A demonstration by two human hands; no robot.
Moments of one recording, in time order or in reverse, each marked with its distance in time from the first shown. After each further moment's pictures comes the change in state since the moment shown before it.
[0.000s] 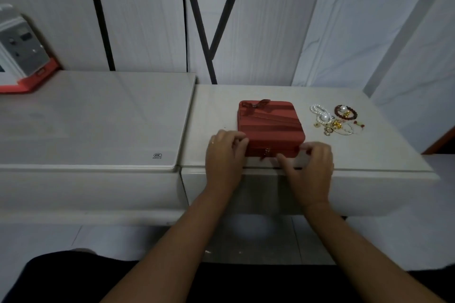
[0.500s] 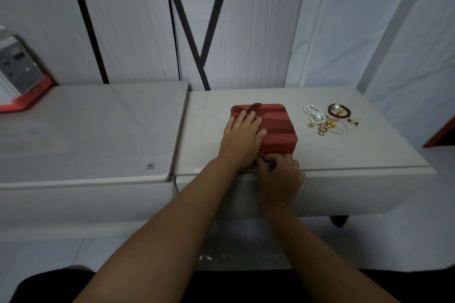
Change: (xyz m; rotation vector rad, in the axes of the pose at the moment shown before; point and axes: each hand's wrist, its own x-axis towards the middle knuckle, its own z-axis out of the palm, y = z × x) left_hand 0.055 0.027 0.034 0.467 -0.483 0.223; right_hand -0.015 -0.026 0.053 -0.062 0.124 0.163
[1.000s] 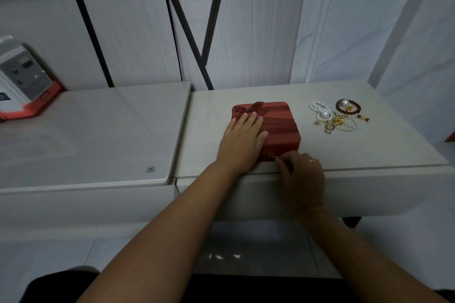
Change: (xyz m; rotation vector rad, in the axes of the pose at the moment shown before) left_hand -0.001 -0.003 0.002 0.101 0.008 0.027; right_hand 0.030 0.041 -0.028 0.011 -0.078 -0.397
